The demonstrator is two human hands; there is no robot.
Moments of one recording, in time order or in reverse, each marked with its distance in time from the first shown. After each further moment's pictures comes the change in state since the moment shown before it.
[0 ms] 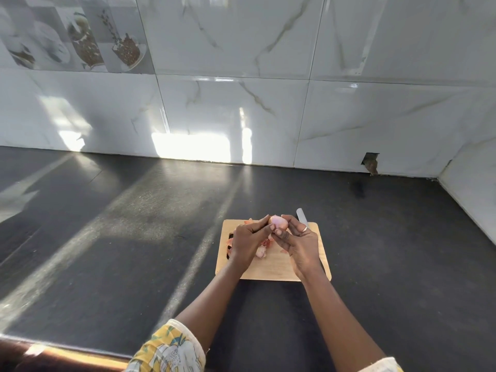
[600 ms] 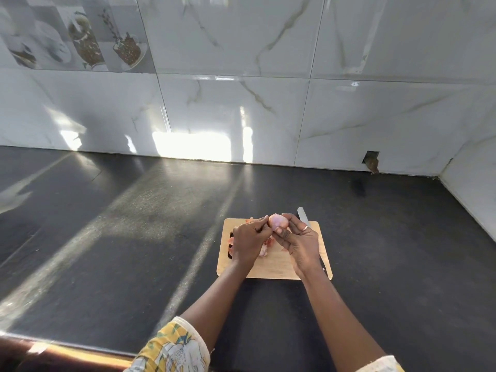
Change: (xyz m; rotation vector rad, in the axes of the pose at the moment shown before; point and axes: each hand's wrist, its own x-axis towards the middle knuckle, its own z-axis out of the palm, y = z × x) left_hand -0.001 0.003 0.007 0.397 0.153 0.131; right_hand -0.002 0.001 0.003 -0.002 0.020 -0.020
